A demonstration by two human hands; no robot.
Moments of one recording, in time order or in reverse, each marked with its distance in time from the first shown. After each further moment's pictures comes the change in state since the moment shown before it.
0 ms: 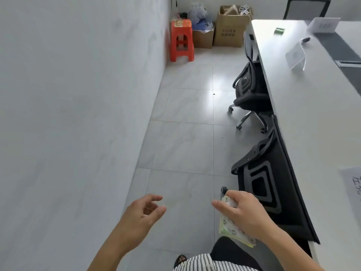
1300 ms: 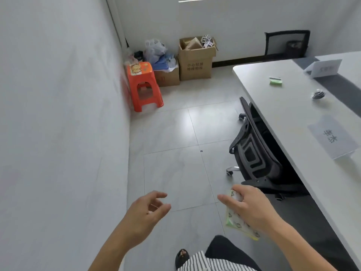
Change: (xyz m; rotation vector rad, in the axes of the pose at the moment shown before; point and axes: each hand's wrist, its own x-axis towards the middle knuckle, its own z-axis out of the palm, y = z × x) left_hand 0.780 0.378 -0.234 0.172 -0.227 0.174; right_hand 0.758 -0.116 -0.288 0.092 0.269 0.167
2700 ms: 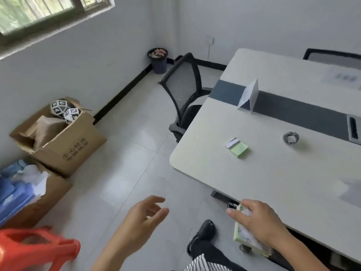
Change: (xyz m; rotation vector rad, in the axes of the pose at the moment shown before) left_hand 0.906 0.452 -0.098 0.432 -0.689 0.466; right_hand 0.694 0.032 -0.240 0.258 0.526 0.826
